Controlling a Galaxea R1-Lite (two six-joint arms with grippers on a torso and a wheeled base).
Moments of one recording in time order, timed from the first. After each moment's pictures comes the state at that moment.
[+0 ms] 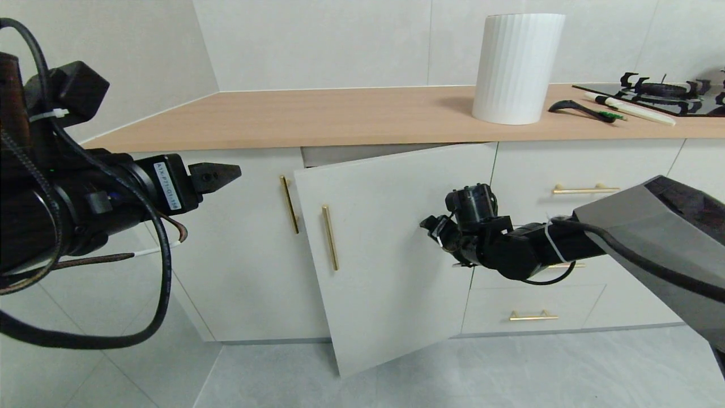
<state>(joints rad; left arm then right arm) -0.40 1.34 -1.01 -0.07 0.32 -0.29 0.51 2.30 -1.51 -0.31 -0.27 0.93</state>
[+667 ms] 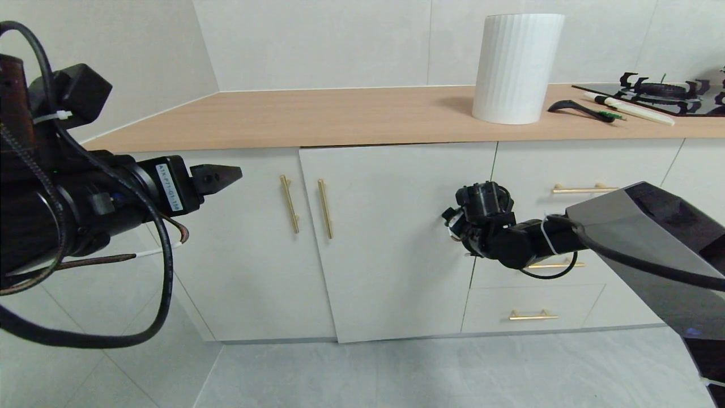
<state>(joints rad) -0.40 1.34 -1.01 -0.07 0.32 -0.29 0.42 2.40 -1.63 -0.30 -0.39 0.95</state>
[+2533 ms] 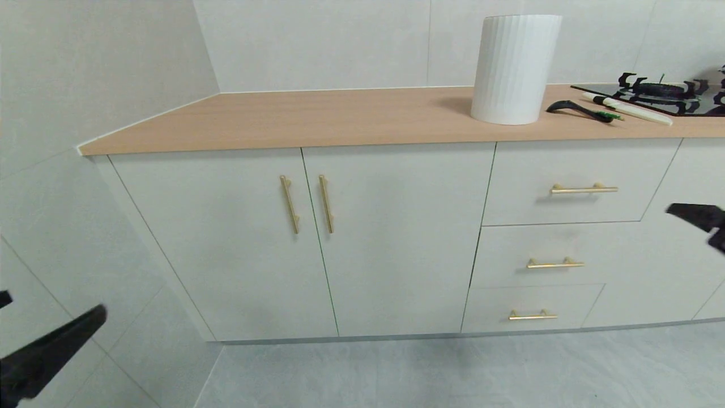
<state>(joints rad) -0.40 0.71 -0.56 0.05 0.32 -0.02 -0.06 1.18 -0.56 -0.44 -0.14 0.50</state>
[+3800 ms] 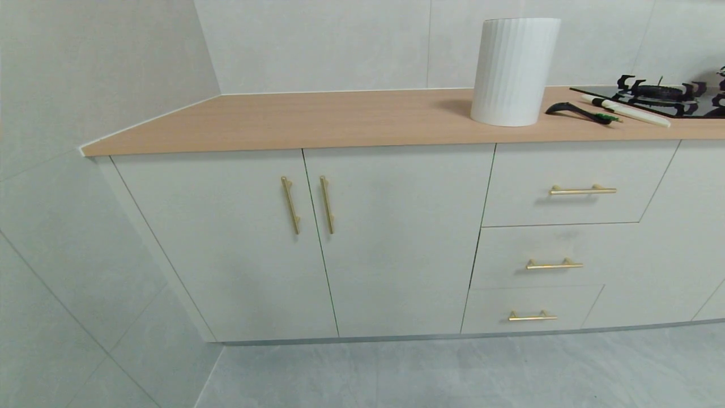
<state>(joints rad) 0.00 0.00 -0.08 0.09 0.26 0.05 -0.23 0.49 -0.35 0.37 0.42 -0.09</state>
